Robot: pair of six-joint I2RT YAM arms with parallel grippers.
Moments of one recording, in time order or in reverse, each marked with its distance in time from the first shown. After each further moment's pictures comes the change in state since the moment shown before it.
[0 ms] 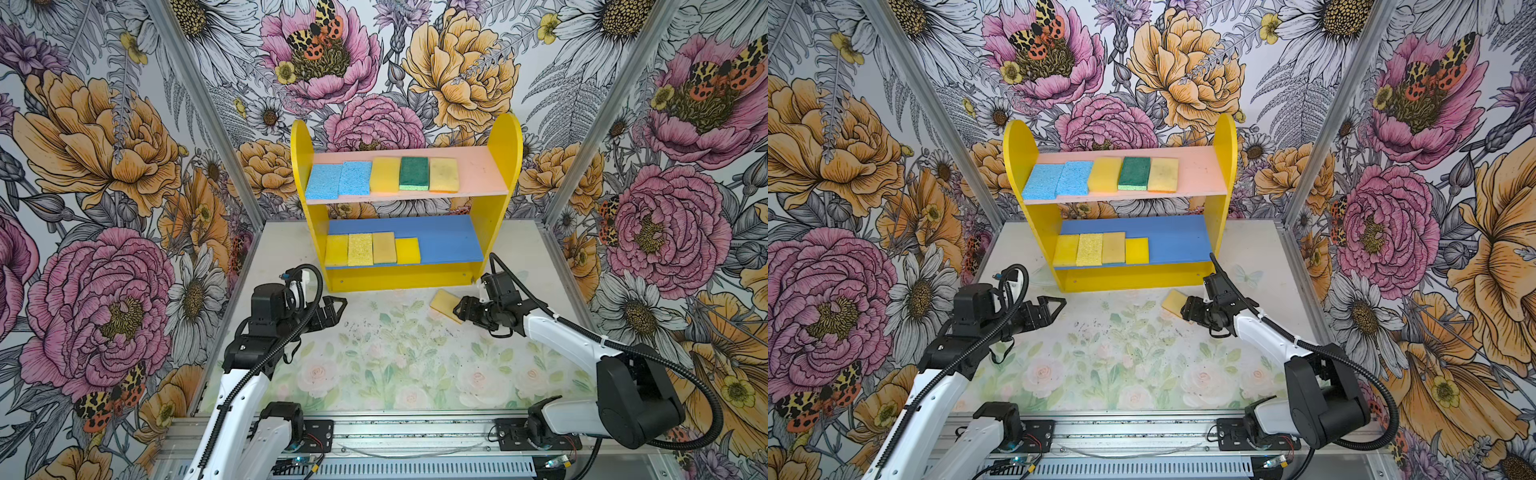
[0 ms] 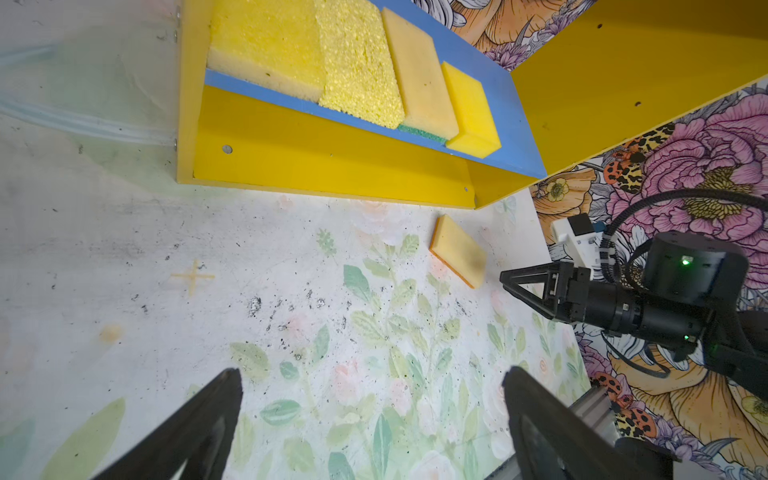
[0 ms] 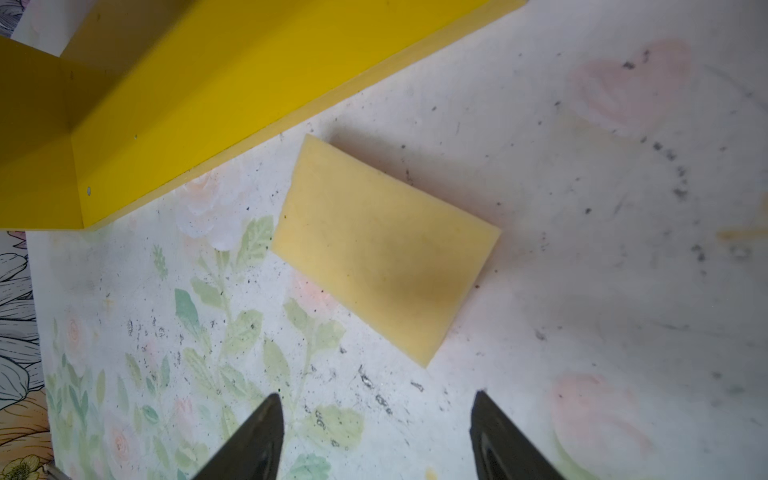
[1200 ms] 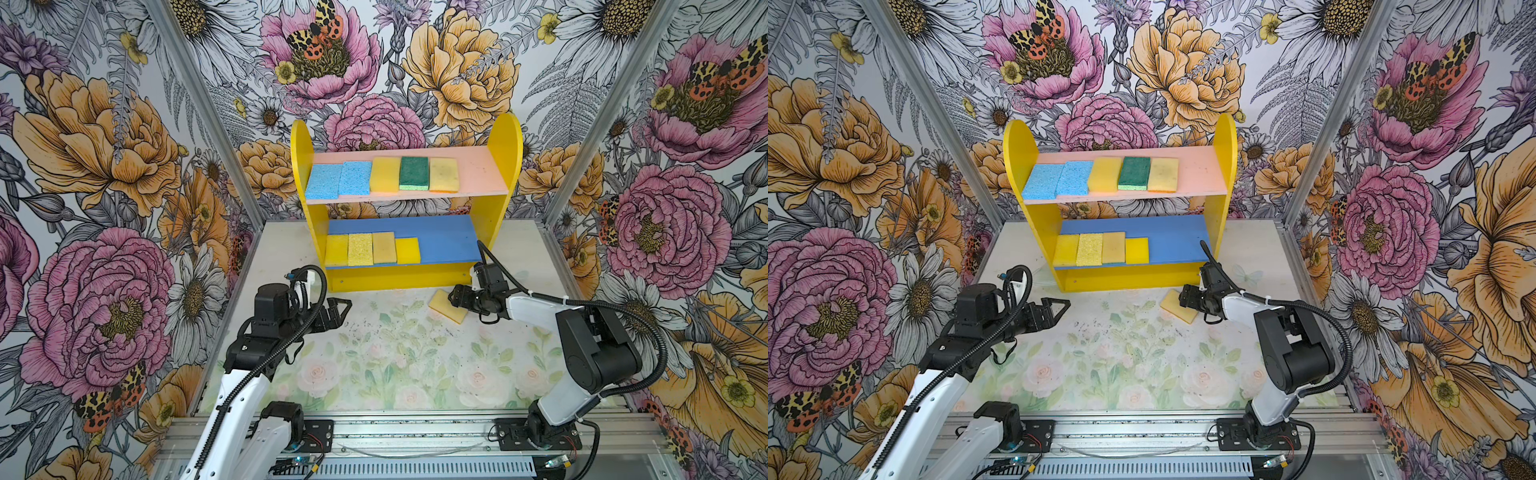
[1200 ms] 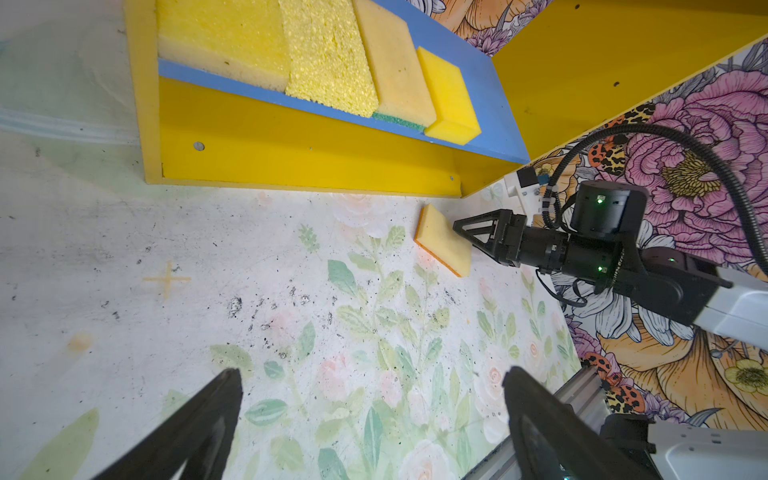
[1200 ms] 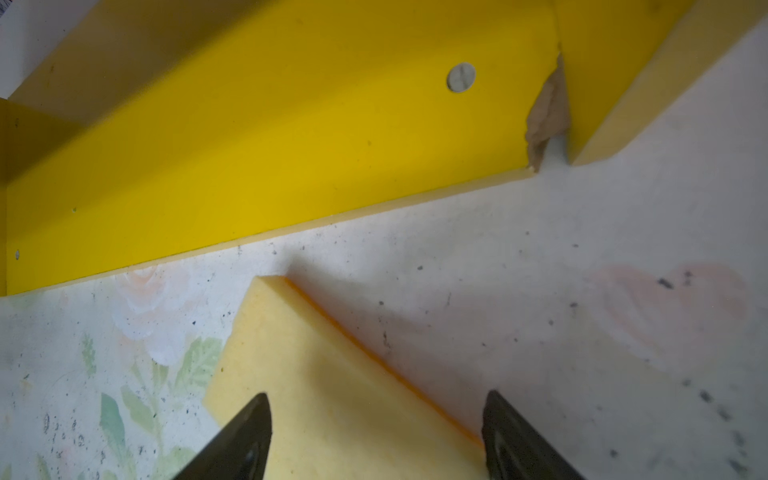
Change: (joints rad) left arm -0.040 -0.004 0.000 0.007 0.005 0.000; right arm -0.037 0.309 0.092 0.268 0.016 -0.093
